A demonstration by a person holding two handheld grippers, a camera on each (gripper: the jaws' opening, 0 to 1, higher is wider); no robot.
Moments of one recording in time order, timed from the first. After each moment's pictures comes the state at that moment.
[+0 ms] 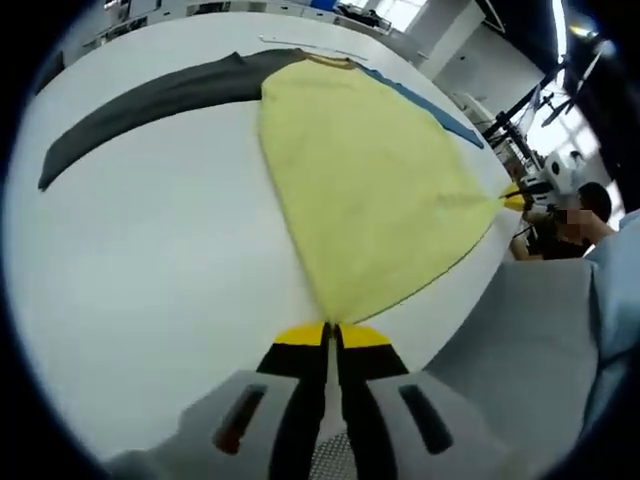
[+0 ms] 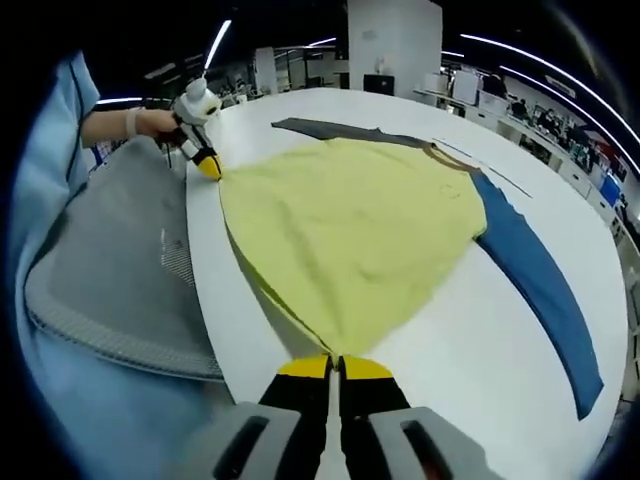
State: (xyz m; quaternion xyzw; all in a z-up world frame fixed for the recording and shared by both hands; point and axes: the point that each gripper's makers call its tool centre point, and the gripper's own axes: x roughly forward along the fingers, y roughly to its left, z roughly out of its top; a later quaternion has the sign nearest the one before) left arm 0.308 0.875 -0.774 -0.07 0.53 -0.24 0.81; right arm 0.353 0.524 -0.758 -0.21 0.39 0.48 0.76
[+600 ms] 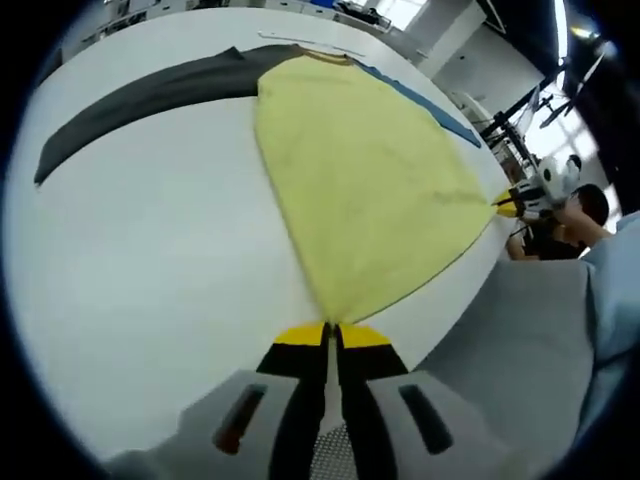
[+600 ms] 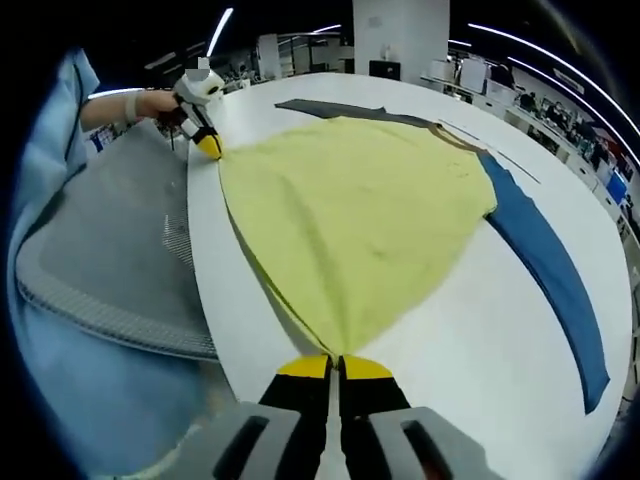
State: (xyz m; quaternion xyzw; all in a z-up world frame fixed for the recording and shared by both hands) left arm 0.304 0.871 -0.776 -0.08 0.54 -0.25 0.80; right arm 0.347 0.515 -0.772 -0.22 0.41 0.48 0.74
